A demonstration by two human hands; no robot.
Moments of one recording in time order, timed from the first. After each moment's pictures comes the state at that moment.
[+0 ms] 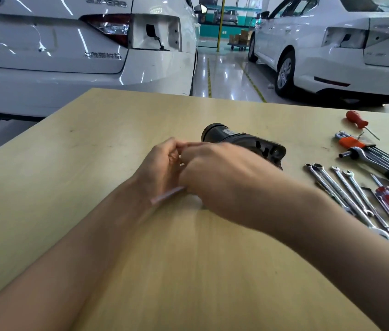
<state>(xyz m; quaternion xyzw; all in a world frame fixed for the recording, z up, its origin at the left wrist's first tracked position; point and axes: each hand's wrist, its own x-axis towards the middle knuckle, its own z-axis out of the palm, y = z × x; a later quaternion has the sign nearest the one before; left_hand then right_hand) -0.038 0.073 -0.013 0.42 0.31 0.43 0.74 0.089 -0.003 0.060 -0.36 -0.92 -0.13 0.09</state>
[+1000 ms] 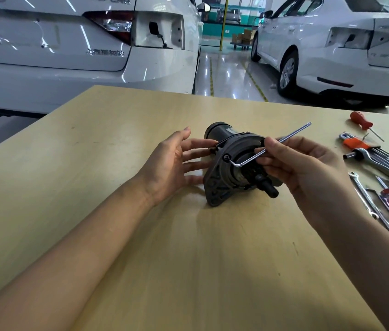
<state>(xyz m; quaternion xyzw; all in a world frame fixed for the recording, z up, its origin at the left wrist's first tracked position) -0.035 0.071 -0.007 0.44 0.36 0.42 0.70 0.157 0.002 0.029 -0.45 -0.42 0.47 0.63</state>
